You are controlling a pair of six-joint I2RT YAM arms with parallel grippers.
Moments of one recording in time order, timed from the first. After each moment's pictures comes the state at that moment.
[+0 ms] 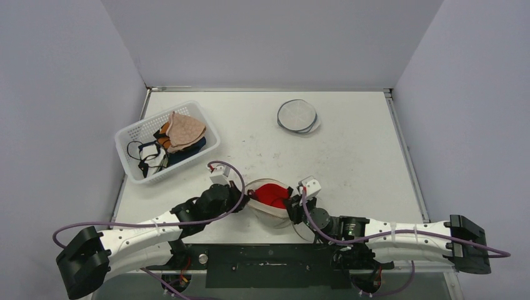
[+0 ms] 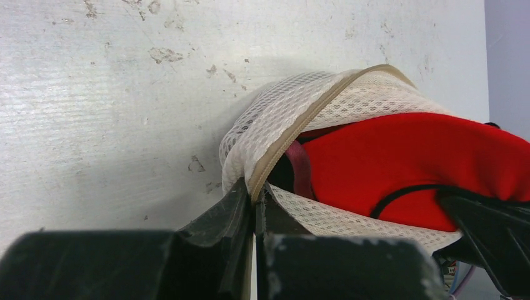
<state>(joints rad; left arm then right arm) -0.94 0.92 0.33 0.03 -0.27 -0.93 1.34 0.87 0.33 0.16 0.66 0.43</state>
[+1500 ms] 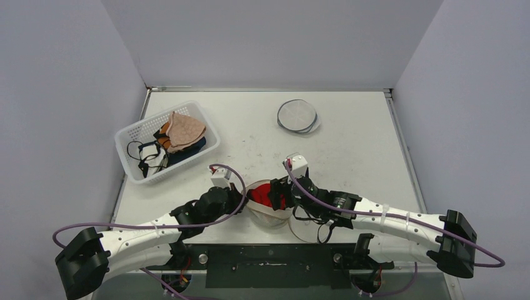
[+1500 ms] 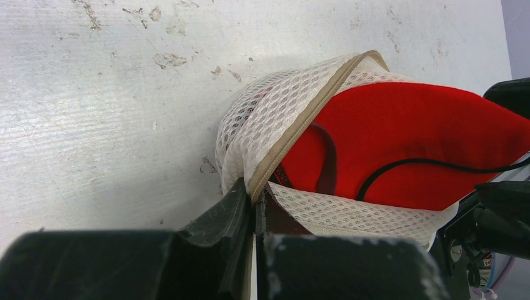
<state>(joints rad) -0.96 0.91 0.28 0.09 -0.29 -0.83 1.12 1.06 0.68 -0.19 0.37 0.50</state>
